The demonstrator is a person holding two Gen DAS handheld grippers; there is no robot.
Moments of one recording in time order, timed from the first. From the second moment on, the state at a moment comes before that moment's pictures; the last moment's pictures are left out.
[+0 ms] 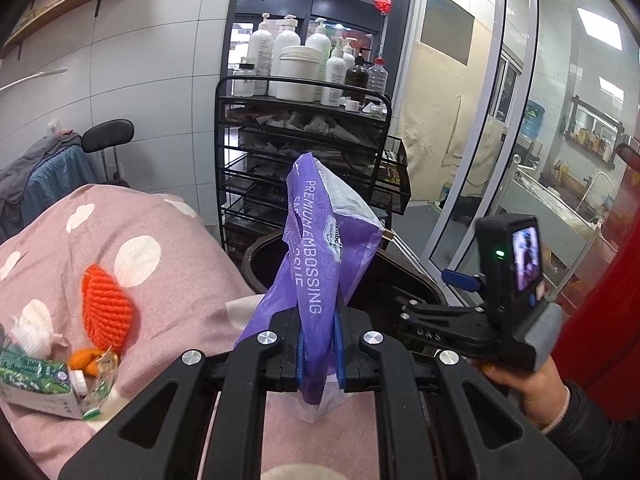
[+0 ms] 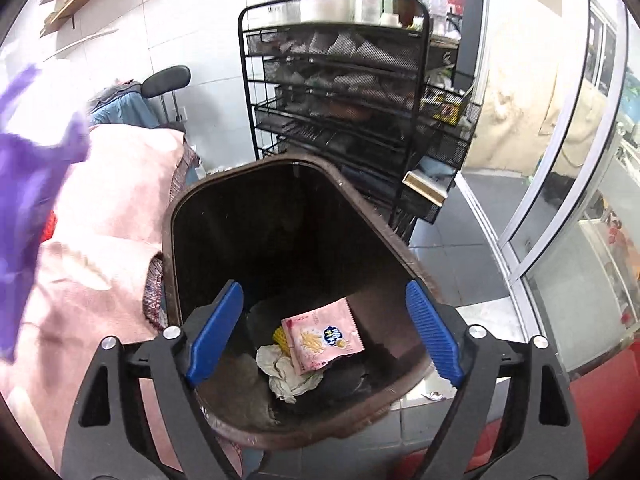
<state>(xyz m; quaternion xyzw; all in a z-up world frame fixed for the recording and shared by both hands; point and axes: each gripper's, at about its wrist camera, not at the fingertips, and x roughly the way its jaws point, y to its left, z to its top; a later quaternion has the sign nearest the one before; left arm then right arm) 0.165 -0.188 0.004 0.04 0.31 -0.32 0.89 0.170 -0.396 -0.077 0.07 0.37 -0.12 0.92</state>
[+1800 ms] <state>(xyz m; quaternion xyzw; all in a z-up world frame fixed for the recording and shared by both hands) 0.190 -0.207 -0.006 0.06 0.32 -0.29 0.90 0.133 -0.368 -0.065 0.05 0.37 -0.09 0.92</state>
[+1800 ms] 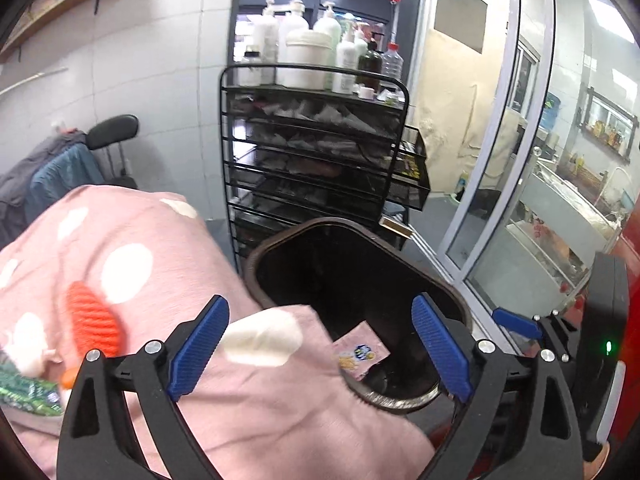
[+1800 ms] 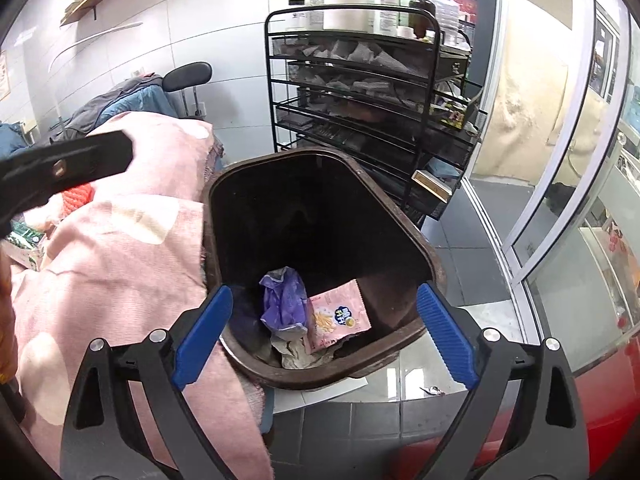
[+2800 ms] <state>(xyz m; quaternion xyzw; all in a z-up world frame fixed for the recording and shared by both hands) 0.151 0.047 -0.011 -0.10 0.30 -0.01 0.95 0.148 -0.206 -0.035 -0.06 0.33 0.11 0.94</state>
